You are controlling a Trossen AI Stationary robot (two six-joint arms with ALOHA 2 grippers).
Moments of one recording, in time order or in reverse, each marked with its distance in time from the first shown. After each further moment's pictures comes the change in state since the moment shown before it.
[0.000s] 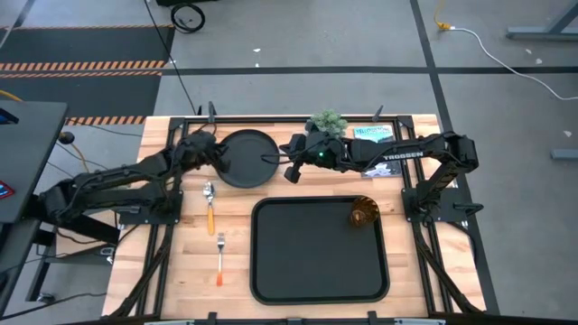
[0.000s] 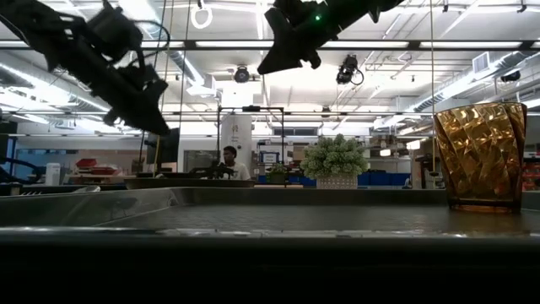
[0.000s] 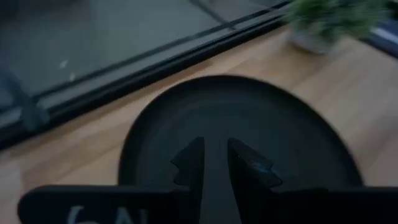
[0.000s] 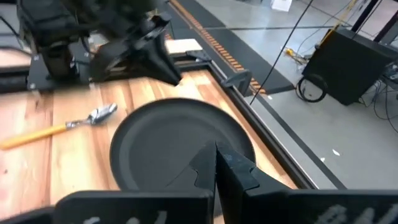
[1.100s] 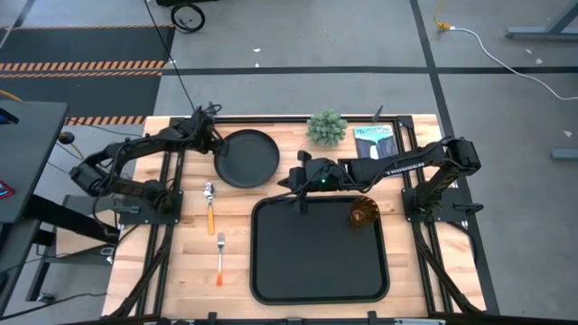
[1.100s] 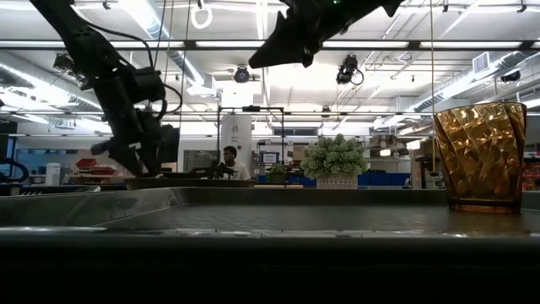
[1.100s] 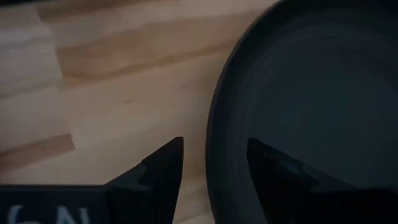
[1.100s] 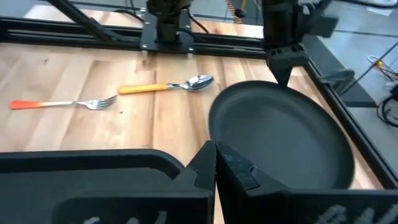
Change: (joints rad) left arm 0.389 0.450 0.206 -0.248 0.251 -0.076; right arm 0.157 0.000 -0.073 0.007 -0.161 -0.042
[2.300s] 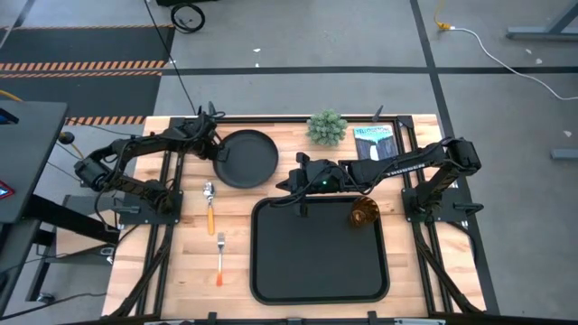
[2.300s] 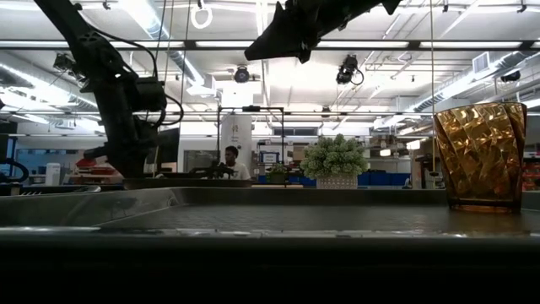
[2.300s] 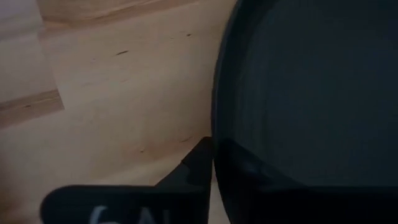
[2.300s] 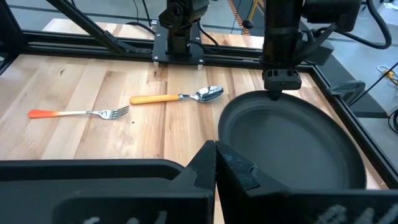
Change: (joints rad) left arm -0.021 0.050 0.000 -0.081 0.004 -0.008; right arm 0.014 0.000 0.000 0.037 -0.018 0.000
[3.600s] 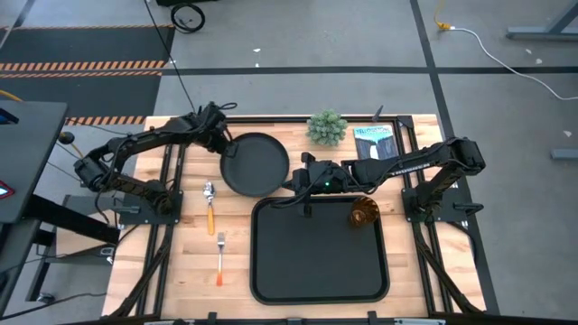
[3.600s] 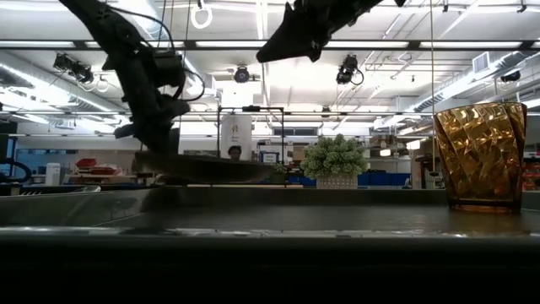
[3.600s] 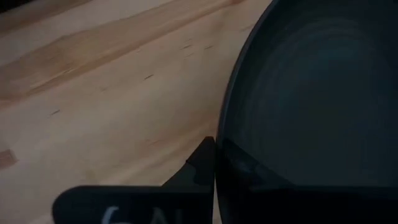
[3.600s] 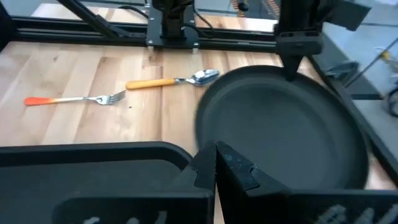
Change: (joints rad) left arm -0.114 -0.007 0.218 -0.161 0.074 0.042; right arm 0.015 -0.039 0.000 -0.102 0.048 0.038
